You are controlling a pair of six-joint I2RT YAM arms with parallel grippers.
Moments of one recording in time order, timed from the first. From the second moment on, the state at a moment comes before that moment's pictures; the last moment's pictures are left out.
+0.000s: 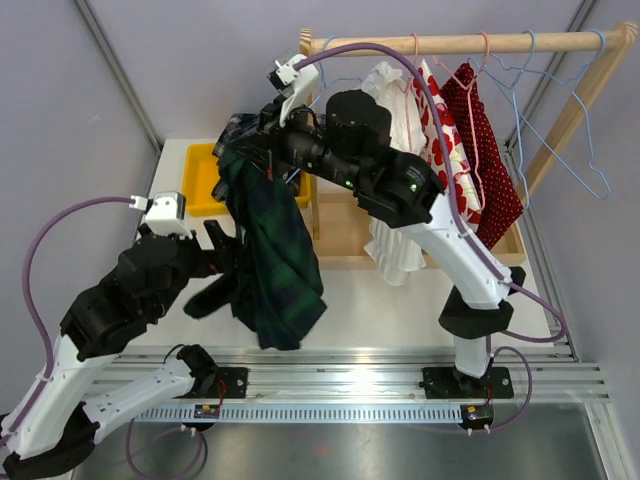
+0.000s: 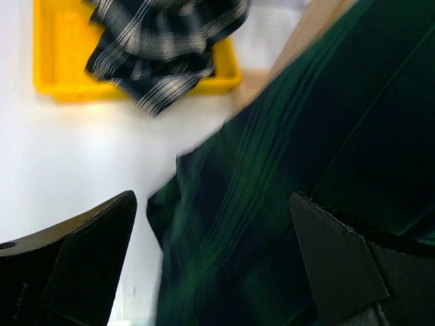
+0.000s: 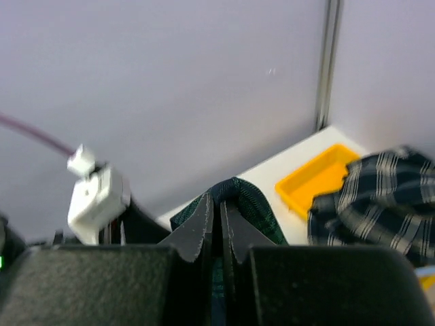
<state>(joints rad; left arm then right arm) -0.77 0.71 1.29 -0.96 -0.50 -0.45 1.05 1.90 2.64 -0.72 -0.04 0.19</state>
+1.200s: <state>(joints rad) -0.77 0.49 0.86 -0.89 -0.65 -0.57 0.86 2.06 2.13 0.50 0.05 -0.02</state>
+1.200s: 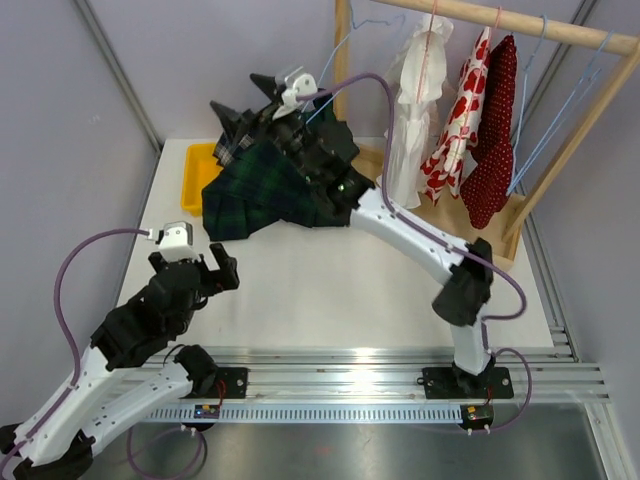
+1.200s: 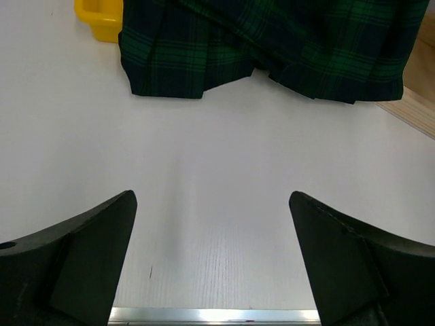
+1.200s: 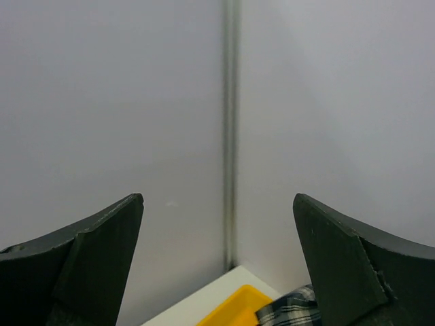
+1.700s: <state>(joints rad) -0.54 1.33 1.34 -0.61 -0.34 -0.35 1.15 1.07 1.35 0.30 0.26 0.04</state>
